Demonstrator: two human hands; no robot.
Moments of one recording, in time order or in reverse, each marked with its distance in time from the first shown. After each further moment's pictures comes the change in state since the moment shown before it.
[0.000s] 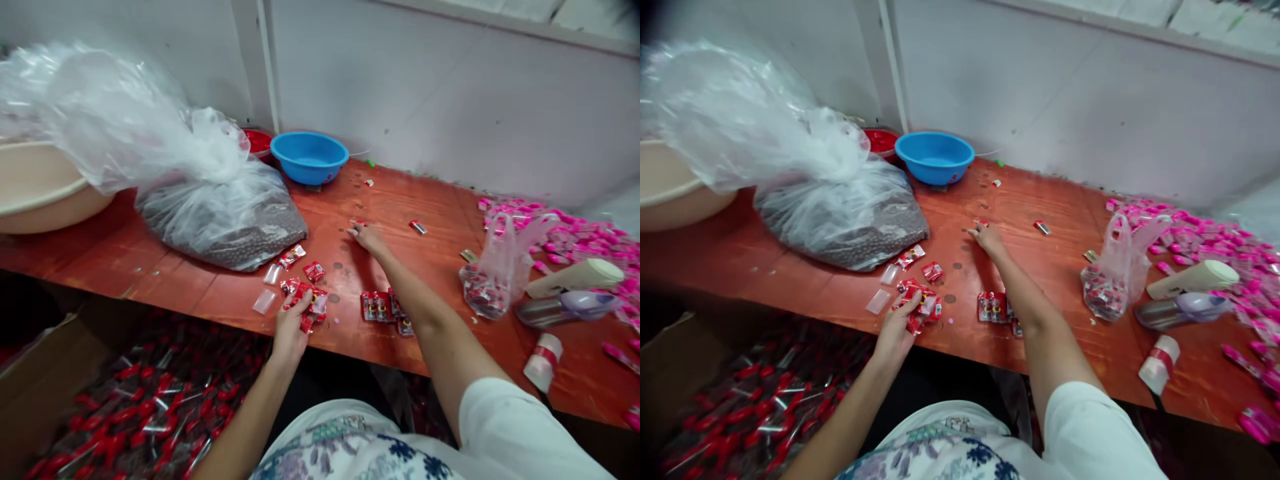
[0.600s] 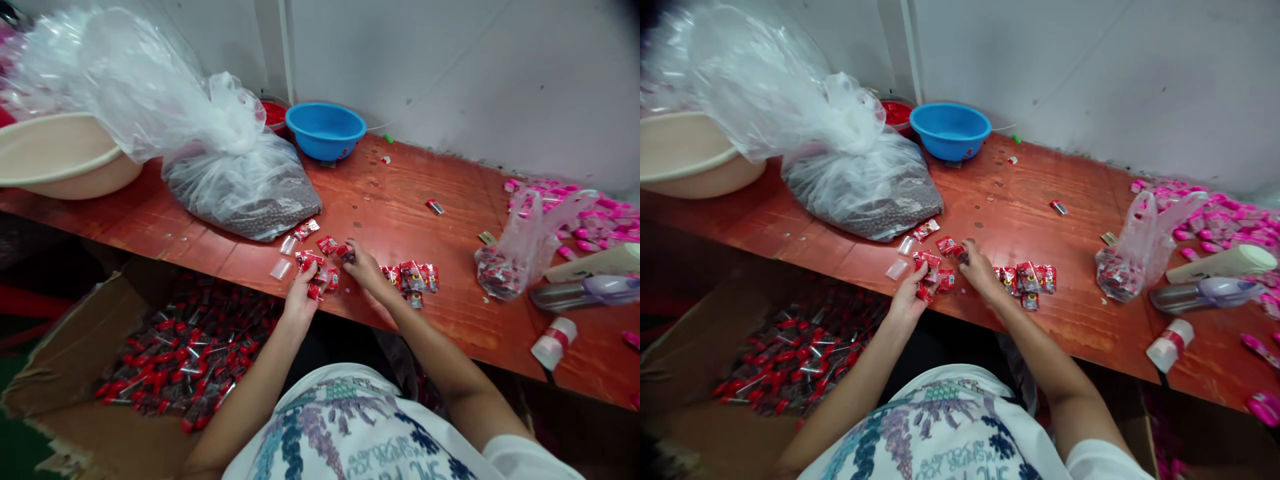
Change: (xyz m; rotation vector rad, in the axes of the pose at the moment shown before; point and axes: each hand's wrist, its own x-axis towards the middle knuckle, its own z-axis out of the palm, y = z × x) left_hand -0.003 0.004 -0.011 -0.148 0.064 -0.139; right_hand -0.153 -0.054 0.057 0.479 0.006 -0.181
